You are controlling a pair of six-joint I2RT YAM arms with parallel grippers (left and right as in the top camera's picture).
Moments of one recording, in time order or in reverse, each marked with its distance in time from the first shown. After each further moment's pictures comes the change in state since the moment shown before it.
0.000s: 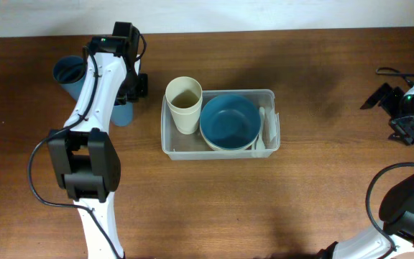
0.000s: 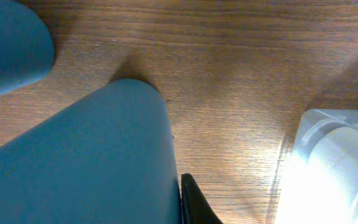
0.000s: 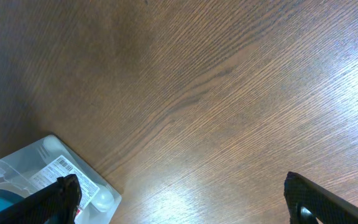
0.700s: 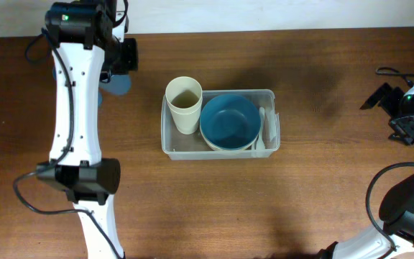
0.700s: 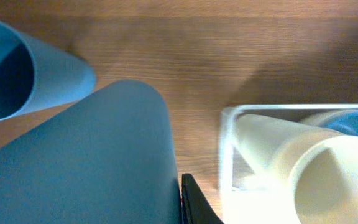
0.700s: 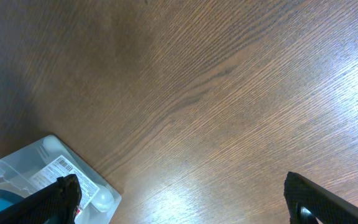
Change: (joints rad) left arm -0.011 -0.028 0.610 -0.385 0.100 -0.003; right arm 0.000 0.000 0.000 0.000 0.000 0.000
